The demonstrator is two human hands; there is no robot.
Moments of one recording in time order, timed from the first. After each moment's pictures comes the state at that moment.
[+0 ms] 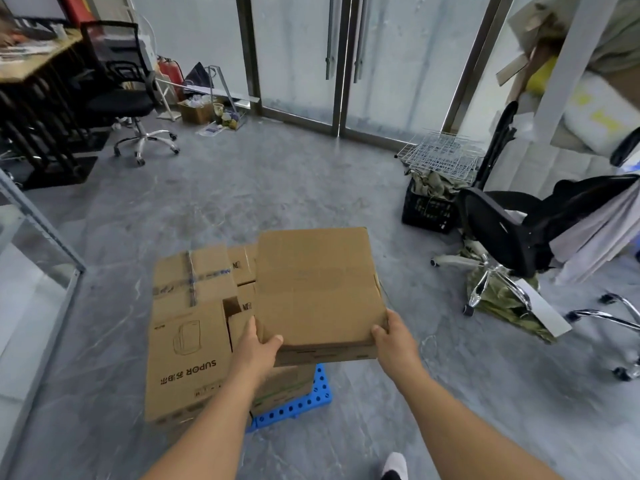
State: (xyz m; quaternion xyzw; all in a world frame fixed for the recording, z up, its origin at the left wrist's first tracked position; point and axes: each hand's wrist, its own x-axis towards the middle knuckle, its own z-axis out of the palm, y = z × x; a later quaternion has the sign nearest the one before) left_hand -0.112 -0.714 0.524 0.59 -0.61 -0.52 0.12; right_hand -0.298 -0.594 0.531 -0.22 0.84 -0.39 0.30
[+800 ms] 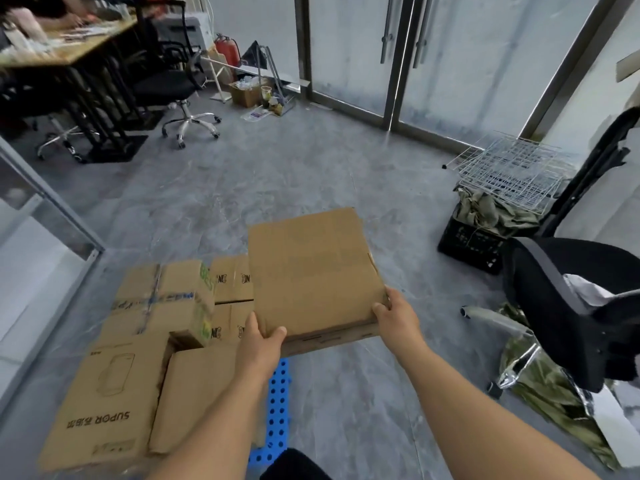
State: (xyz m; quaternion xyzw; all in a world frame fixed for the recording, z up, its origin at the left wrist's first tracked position) left_hand -0.429 -0.806 0.505 0.68 -0.51 -0.49 0.21; right_hand -0.642 -0.760 0.518 -0.32 0.80 -0.35 0.36
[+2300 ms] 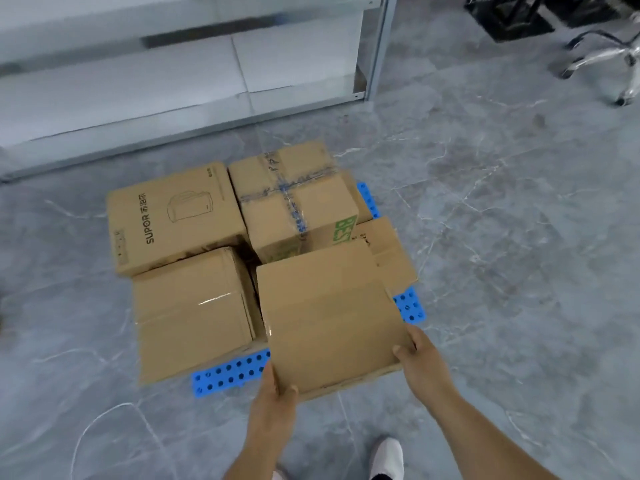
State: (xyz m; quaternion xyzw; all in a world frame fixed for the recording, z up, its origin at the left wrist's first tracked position) left_hand -0.530 -1.022 0.294 0.84 0.09 -0.41 0.33; right_hand -0.618 -1.230 0.297 -0.70 0.52 0.12 0.47
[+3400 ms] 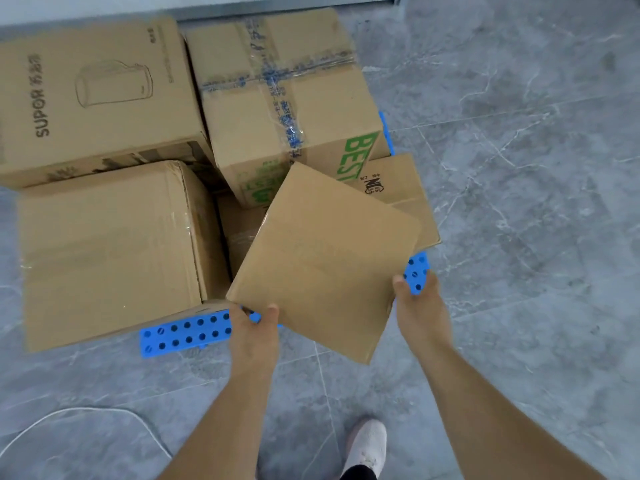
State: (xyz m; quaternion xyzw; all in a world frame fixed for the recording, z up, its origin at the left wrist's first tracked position) left_hand -0.496 -1.075 0.141 0.78 0.27 -0.30 0.47; right_hand -0.571 -1.261 0.149 -0.71 0.59 0.11 0.38
